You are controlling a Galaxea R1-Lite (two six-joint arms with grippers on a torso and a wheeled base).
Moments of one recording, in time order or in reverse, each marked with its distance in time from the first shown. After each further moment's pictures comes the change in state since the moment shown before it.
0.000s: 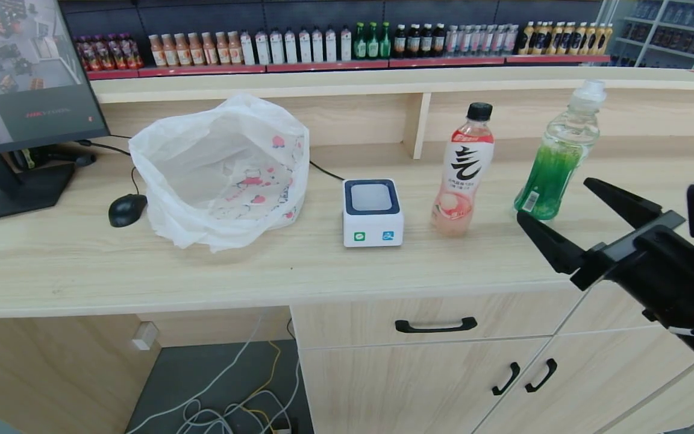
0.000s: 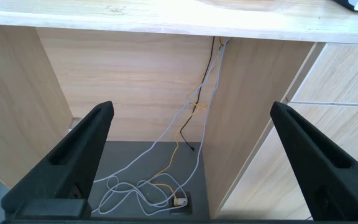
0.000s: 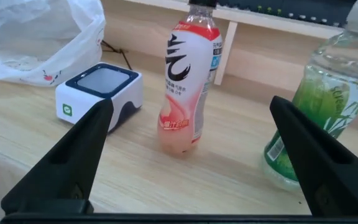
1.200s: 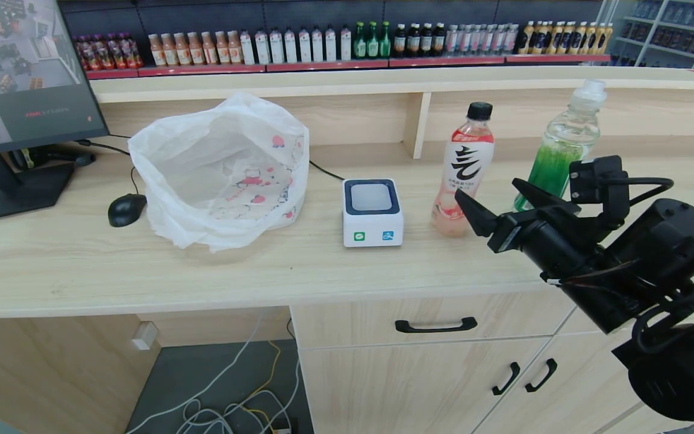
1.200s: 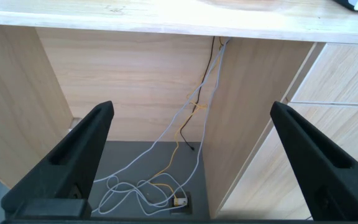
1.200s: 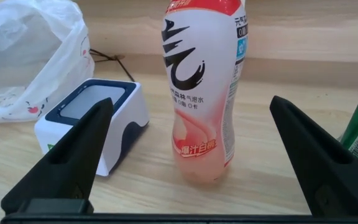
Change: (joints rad) left arm 0.000 0.000 0.000 0.000 0.000 0.000; right arm 0.091 0.258 -0.279 0.048 -0.167 0.173
